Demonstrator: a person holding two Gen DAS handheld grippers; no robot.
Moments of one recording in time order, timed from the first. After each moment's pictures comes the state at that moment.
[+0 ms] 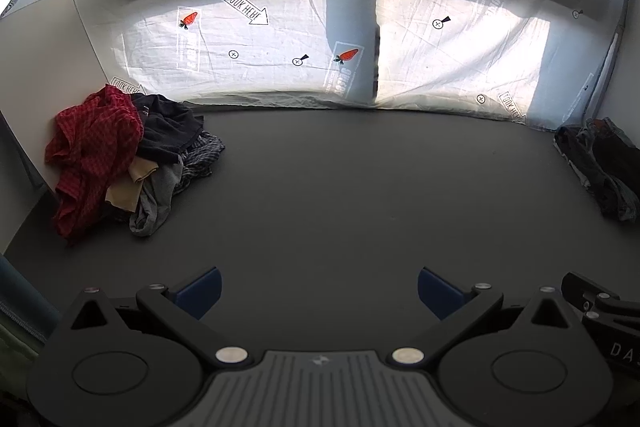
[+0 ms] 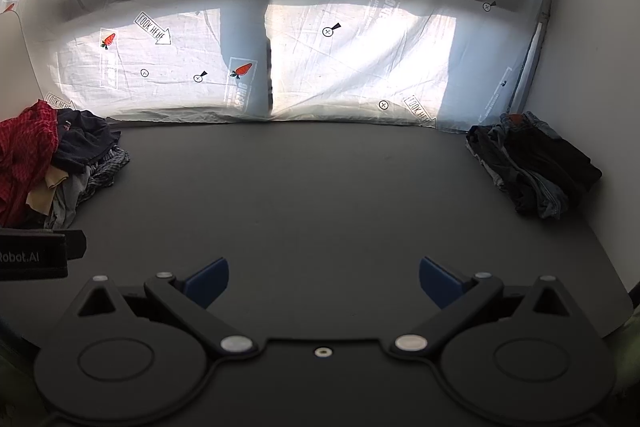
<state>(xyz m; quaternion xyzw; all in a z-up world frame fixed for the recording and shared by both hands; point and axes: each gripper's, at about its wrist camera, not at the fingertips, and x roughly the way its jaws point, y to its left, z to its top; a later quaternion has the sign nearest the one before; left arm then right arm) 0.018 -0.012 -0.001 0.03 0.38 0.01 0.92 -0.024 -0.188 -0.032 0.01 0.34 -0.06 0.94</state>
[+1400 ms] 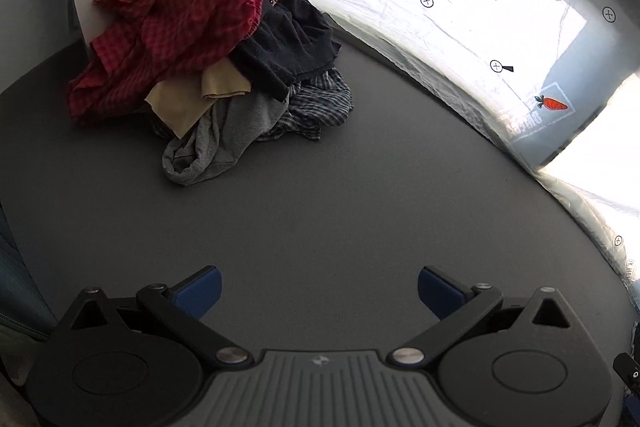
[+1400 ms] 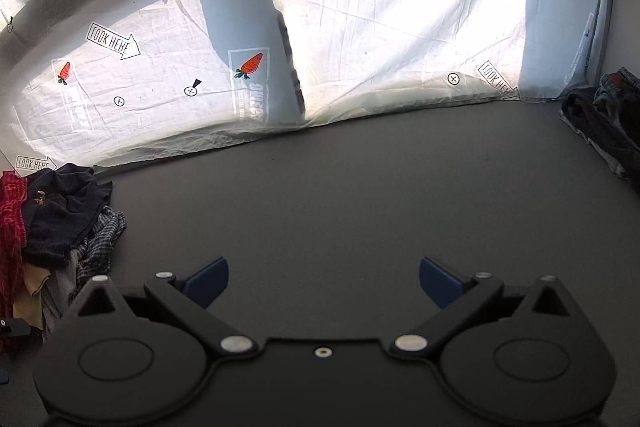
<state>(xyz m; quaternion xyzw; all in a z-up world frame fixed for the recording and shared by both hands) 0.258 0.183 -0.098 -0.24 0.44 0.18 0.84 0.265 -0.143 -0.118 0.14 0.37 -0.03 0.92</state>
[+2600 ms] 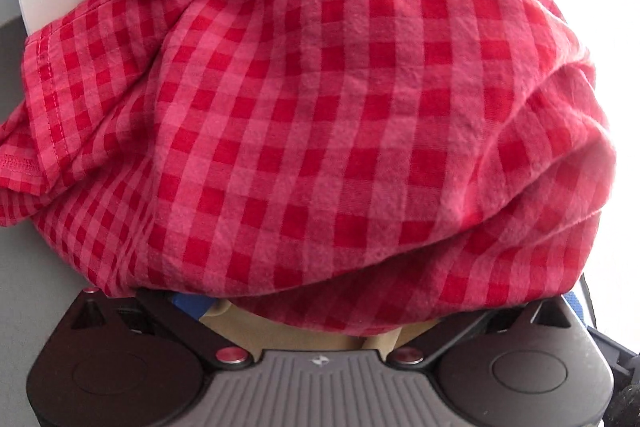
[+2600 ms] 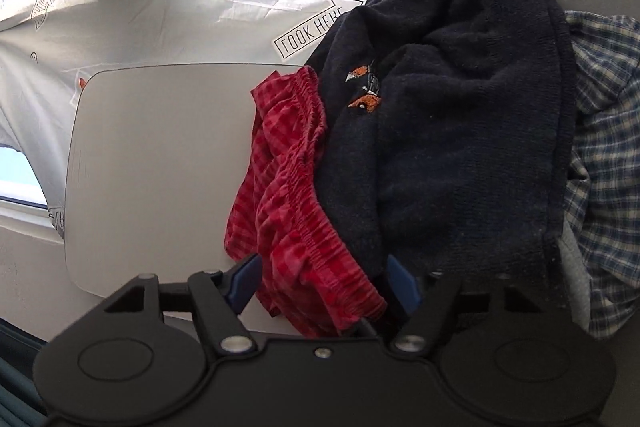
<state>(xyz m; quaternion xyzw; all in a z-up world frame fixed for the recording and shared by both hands) 0.434 0.481 -0.225 -0.35 0.43 0.27 0.79 0.559 0.264 -0.233 0.43 0.50 0.47 0.59</state>
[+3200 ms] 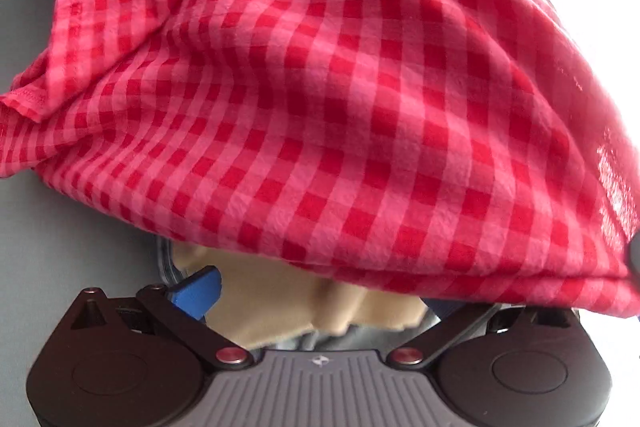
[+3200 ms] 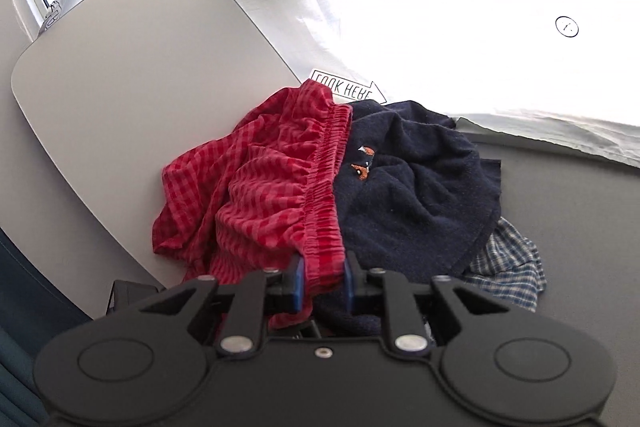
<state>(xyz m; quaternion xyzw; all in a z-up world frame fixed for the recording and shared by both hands) 0.387 0.446 -0.235 -0.37 0.43 0.26 0.78 0.493 0.215 -0.133 0.13 0.35 0.42 0.82</state>
